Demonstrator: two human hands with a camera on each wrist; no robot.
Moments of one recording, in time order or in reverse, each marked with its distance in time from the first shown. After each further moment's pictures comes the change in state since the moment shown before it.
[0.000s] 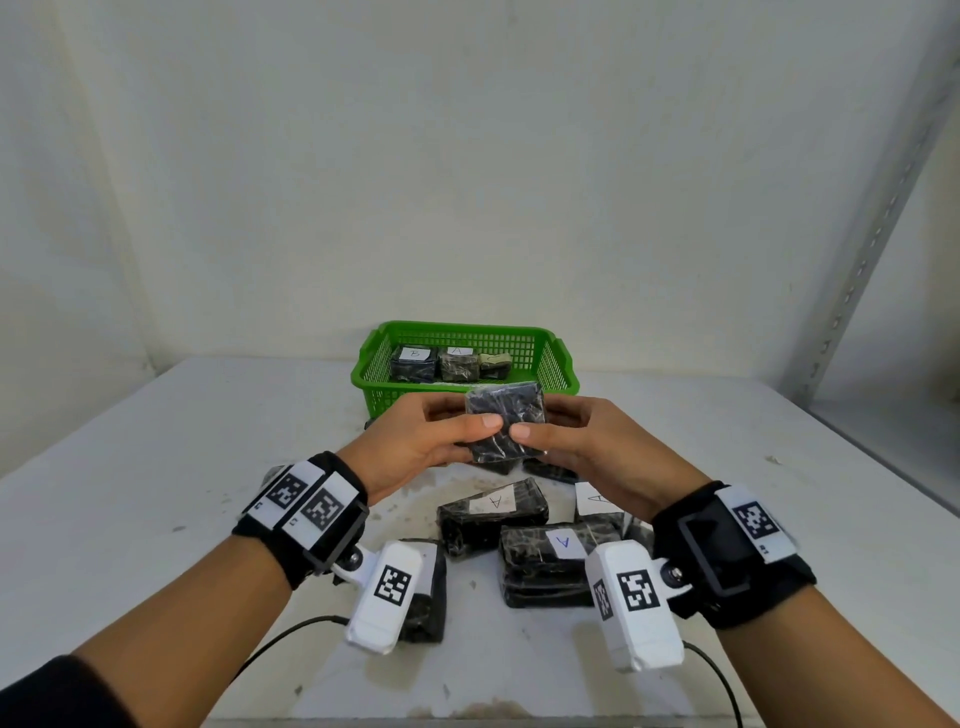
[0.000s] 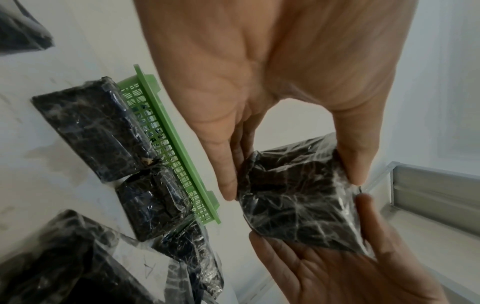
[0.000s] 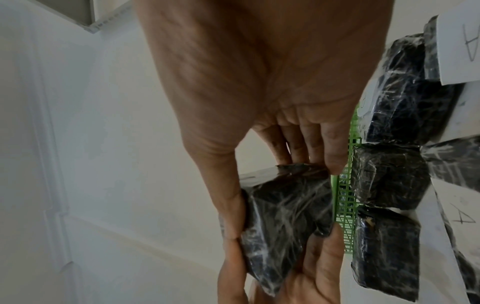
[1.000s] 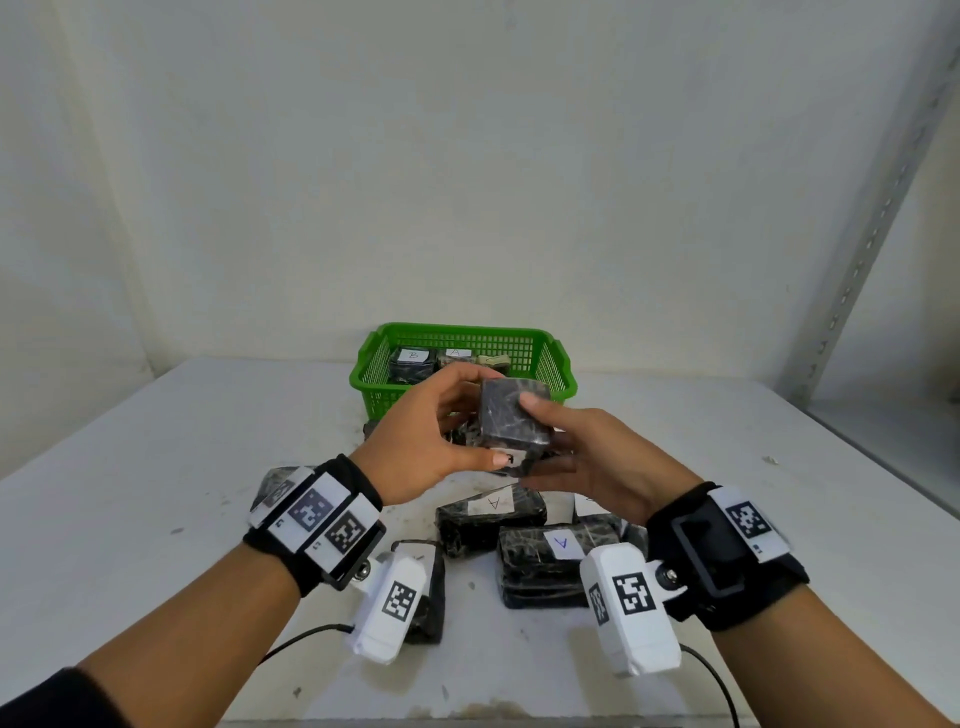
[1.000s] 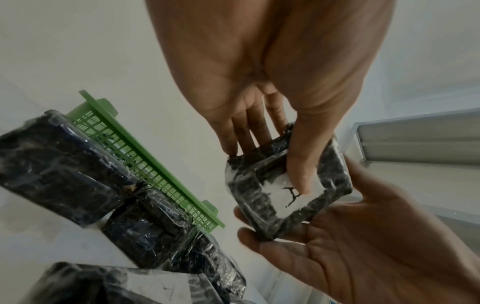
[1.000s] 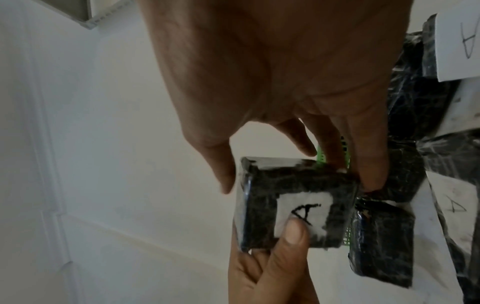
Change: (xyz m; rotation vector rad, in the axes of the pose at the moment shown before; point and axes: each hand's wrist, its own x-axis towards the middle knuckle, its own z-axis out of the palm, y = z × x) left_hand 0.000 0.002 0.008 0.399 0.077 0.285; right_hand -0.006 -0.005 0.002 0.050 -0.029 0.098
